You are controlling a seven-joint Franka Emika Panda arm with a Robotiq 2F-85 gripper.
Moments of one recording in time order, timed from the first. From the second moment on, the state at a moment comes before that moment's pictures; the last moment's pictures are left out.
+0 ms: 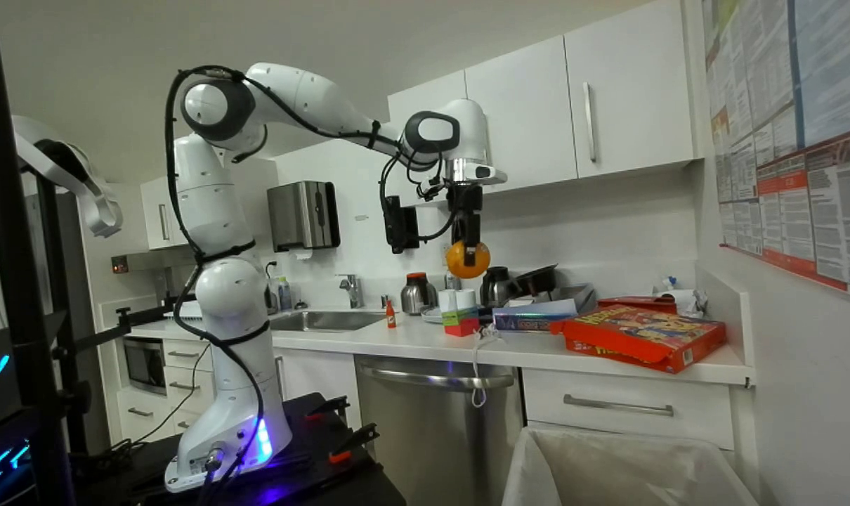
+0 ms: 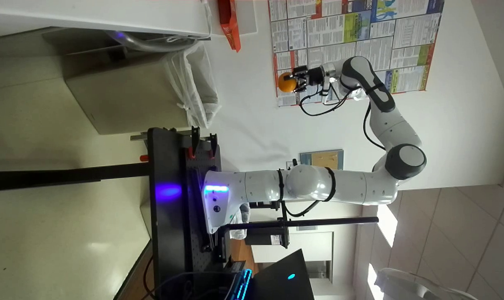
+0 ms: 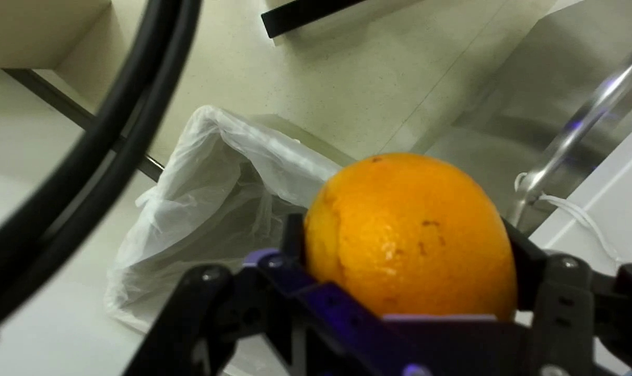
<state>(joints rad) -0.21 -0.16 -0.22 -2.09 -0.07 1.82 -0.01</state>
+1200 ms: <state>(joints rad) -0.31 0.34 -0.29 -1.67 0.01 1.86 -0.13</state>
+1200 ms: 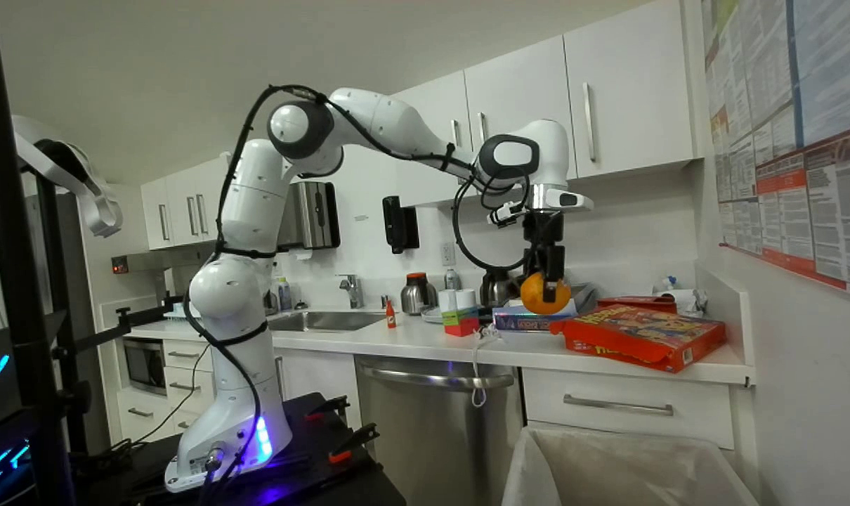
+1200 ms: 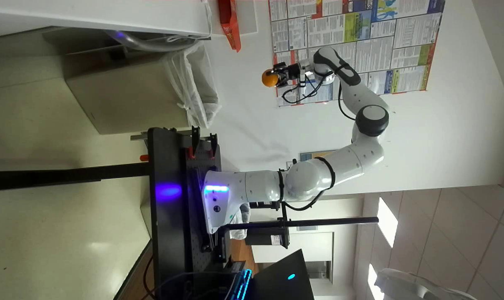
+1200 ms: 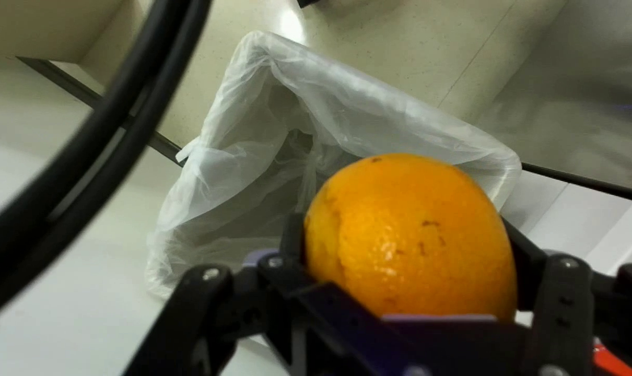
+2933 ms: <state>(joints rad) -0.45 0.73 -0.22 -1.25 0.03 1.71 -0.13</state>
